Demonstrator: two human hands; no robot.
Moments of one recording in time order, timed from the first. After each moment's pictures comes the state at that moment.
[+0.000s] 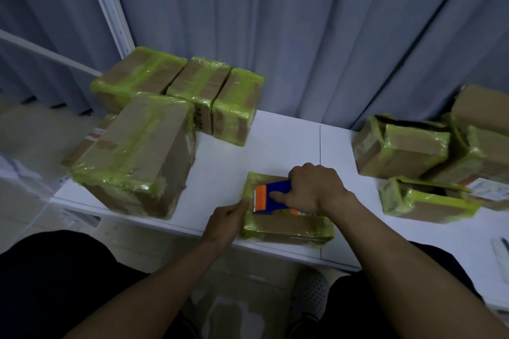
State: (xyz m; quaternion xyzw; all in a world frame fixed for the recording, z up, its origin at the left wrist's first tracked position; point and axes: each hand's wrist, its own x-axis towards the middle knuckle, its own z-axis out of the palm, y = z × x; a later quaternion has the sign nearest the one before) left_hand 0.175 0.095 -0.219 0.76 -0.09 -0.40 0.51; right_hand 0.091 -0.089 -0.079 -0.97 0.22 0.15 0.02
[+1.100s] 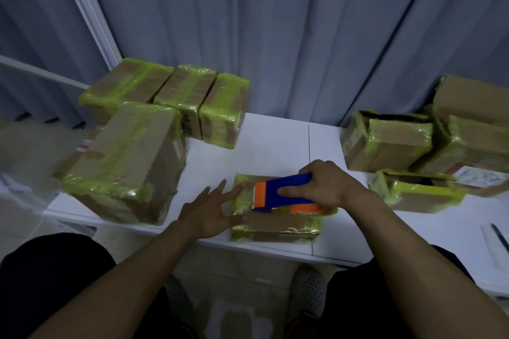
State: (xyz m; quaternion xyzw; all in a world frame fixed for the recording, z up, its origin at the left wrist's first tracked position) left_hand 0.207 0.097 -0.168 0.86 -0.40 -0.30 0.07; right_hand 0.047 -0.130 -0.068 -0.92 0.27 0.07 0.28
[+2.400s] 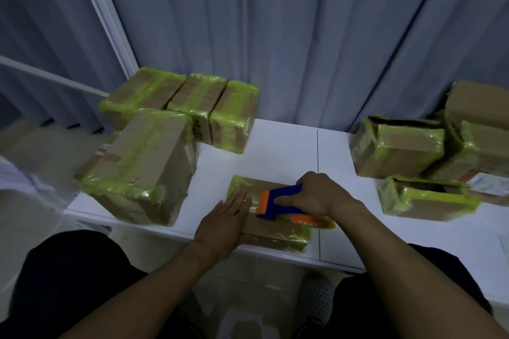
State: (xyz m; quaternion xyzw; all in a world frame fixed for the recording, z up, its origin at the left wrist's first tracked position) left_hand 0.174 0.104 -0.189 0.84 -0.52 -0.11 0.02; right_hand 0.060 -0.106 -0.080 -0.91 0.30 0.12 0.25
